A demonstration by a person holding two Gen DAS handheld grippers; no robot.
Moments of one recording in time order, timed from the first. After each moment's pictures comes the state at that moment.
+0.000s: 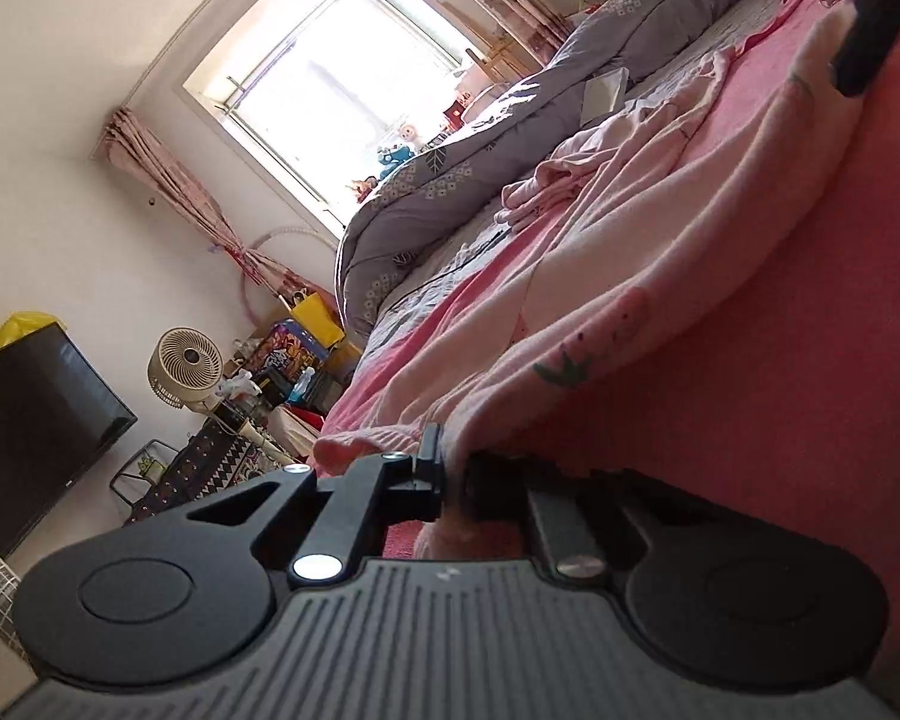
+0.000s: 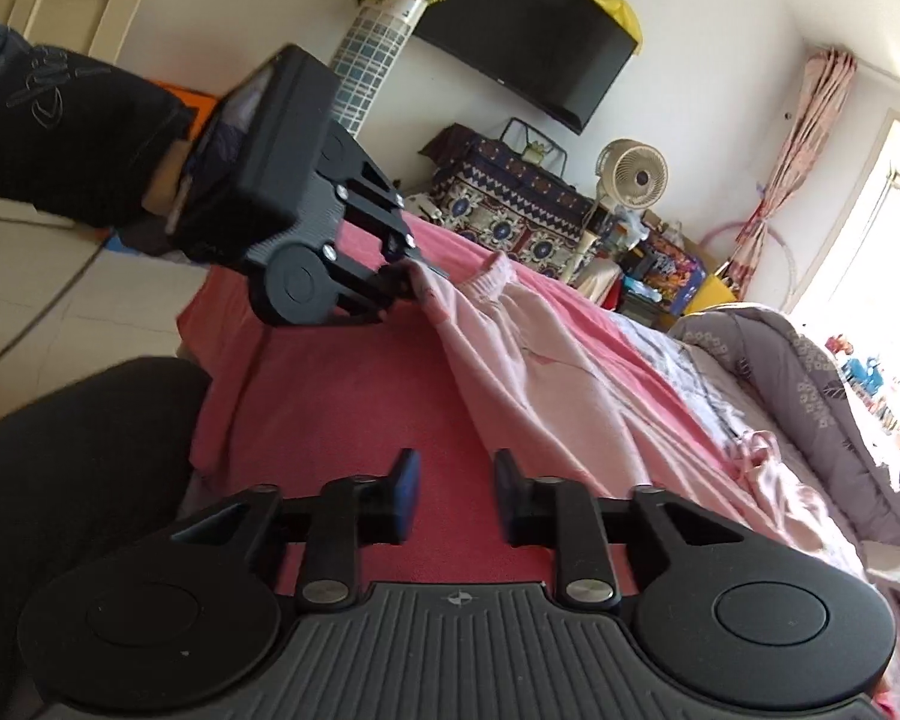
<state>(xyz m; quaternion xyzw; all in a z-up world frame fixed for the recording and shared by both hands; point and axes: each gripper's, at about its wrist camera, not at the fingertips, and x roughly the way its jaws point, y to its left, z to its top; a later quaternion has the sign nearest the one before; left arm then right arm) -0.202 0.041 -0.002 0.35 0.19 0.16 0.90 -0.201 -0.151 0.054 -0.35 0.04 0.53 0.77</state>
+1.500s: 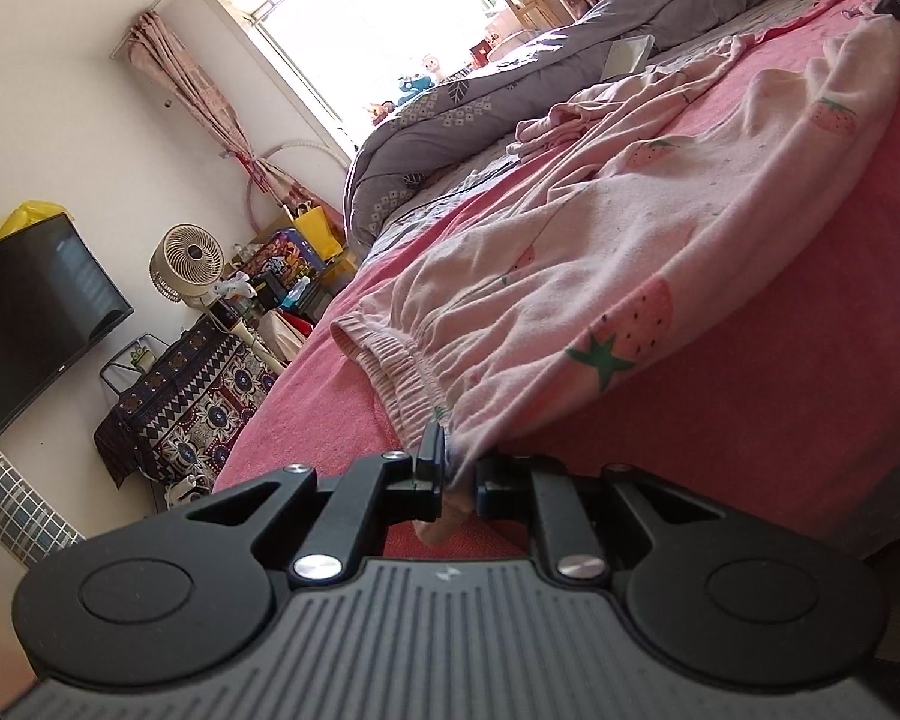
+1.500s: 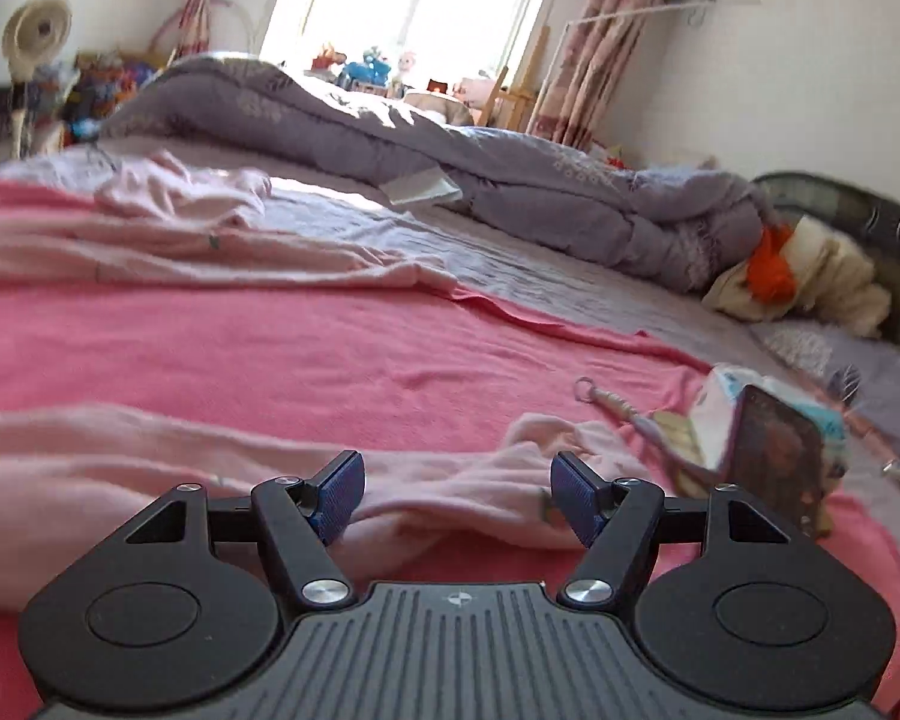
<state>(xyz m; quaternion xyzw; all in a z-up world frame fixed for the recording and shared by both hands) -0.271 0.050 -0.008 0.27 0.26 0.18 0.91 -0.020 -0.333 0.011 -0.19 0.23 0.04 0.95</state>
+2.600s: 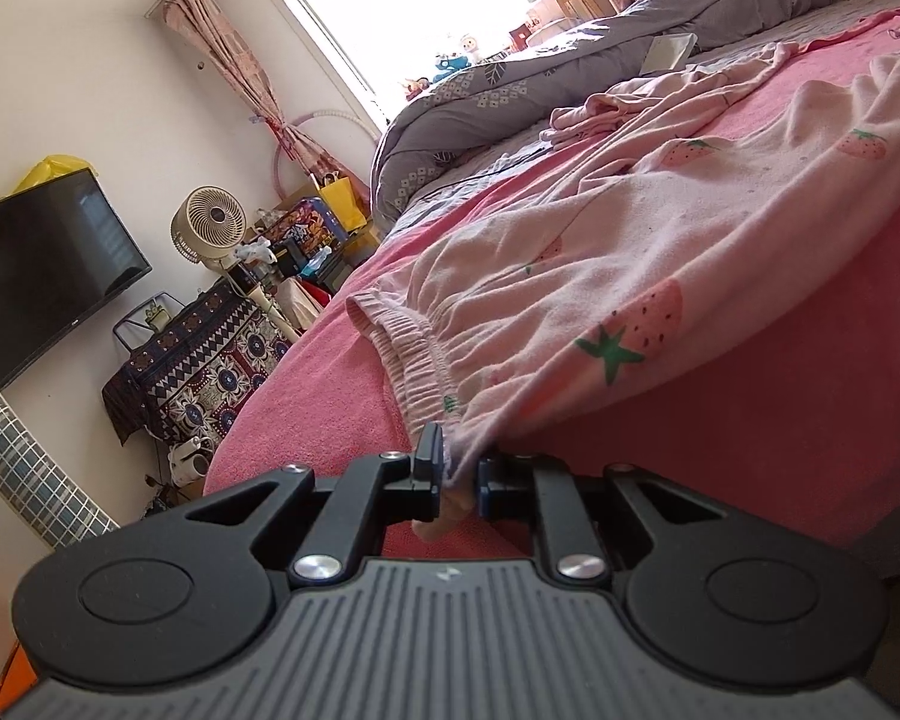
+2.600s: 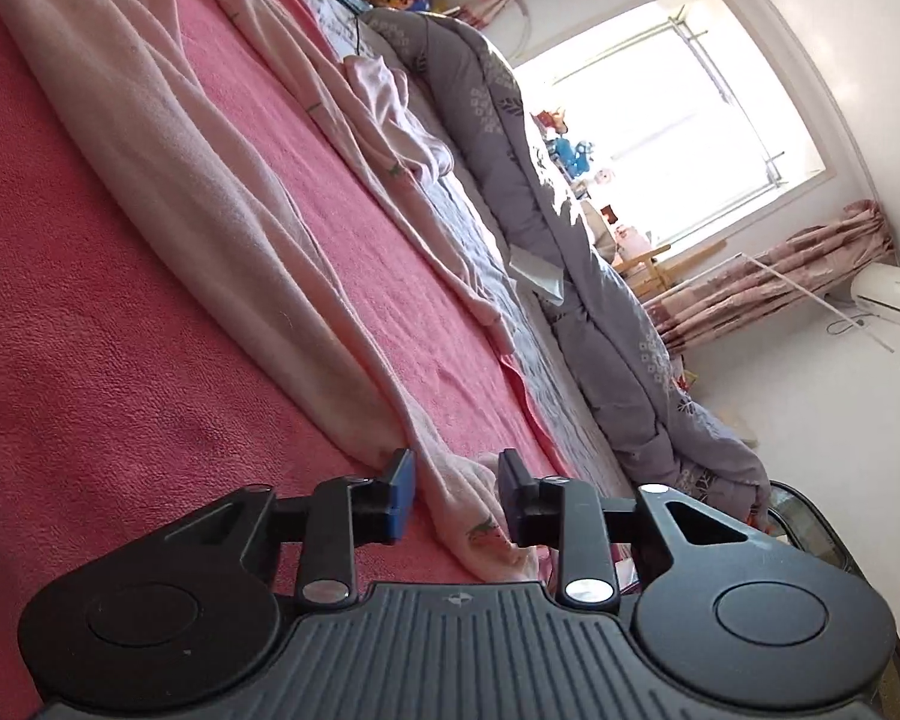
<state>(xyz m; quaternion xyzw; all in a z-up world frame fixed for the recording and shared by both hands) -0.263 0.053 -0.007 0.24 0.27 0.22 0.91 -0.060 -0.329 -0.003 -0.51 0.12 0.15 0.84</state>
